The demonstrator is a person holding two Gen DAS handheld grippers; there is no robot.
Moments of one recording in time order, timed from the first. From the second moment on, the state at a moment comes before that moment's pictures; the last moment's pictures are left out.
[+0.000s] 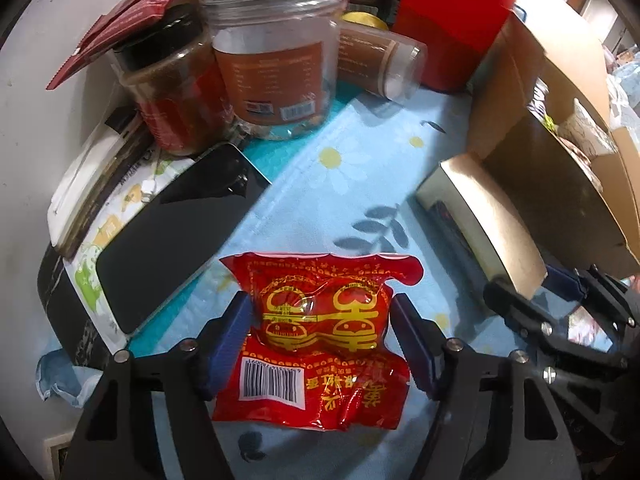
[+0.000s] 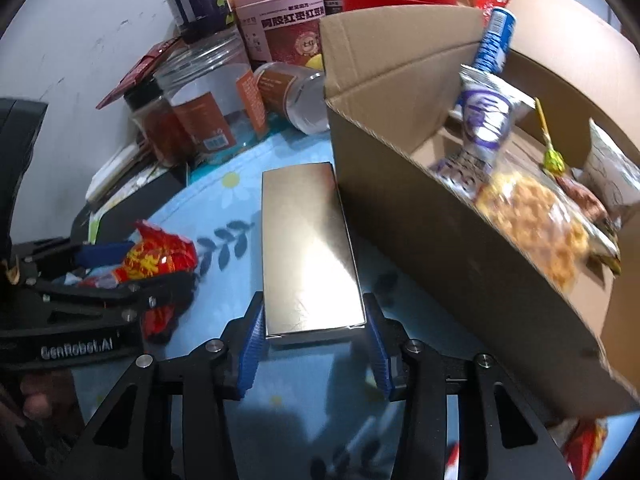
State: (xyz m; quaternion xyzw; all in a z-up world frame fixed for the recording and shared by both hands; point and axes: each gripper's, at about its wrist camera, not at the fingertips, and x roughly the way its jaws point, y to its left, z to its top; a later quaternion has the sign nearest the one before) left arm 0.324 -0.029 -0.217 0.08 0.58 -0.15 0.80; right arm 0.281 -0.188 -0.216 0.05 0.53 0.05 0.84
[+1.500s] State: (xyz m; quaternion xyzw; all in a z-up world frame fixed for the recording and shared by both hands) left arm 0.187 -0.090 -0.240 0.08 0.65 -0.14 0.74; right arm 0.136 -0.226 -0.194 0.01 0.63 0.07 0.77
